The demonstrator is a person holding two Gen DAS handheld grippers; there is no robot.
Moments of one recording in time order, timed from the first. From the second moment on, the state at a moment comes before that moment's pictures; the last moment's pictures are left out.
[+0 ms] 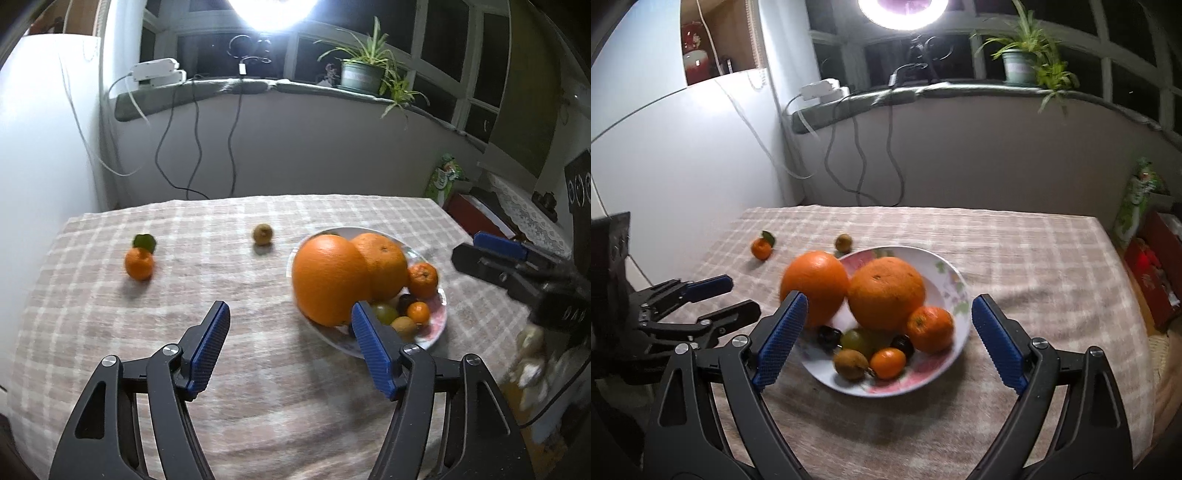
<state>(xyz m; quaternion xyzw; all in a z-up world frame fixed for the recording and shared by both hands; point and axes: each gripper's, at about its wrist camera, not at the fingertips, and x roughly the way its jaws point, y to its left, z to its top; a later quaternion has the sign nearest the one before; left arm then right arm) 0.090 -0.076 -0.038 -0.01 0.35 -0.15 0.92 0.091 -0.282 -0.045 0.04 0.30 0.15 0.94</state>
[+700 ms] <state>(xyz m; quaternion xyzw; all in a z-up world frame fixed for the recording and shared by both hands) 0.159 0.027 -0.054 -0.07 0.39 -0.11 0.91 0.230 -0.210 -0.025 0.05 0.44 0.27 0.85</state>
